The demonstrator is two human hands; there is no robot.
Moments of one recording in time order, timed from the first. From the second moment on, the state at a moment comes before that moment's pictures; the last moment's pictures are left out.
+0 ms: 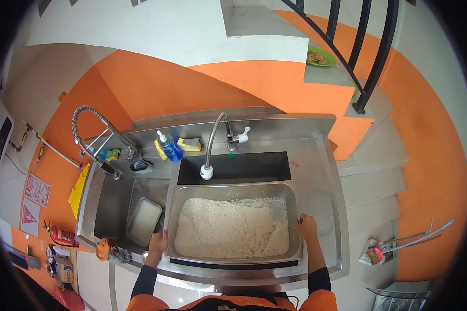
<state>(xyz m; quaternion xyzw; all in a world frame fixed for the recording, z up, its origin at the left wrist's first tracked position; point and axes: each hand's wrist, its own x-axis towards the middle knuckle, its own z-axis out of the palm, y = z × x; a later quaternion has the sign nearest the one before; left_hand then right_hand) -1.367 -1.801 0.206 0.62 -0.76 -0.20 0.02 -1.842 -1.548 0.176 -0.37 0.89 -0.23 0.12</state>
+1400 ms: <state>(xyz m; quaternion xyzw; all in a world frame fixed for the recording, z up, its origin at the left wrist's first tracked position) -1.409 -1.462 0.190 0.50 -0.53 -0.68 -0.05 -1.798 -1.407 0.272 -0.52 0.55 -0.04 0.65</state>
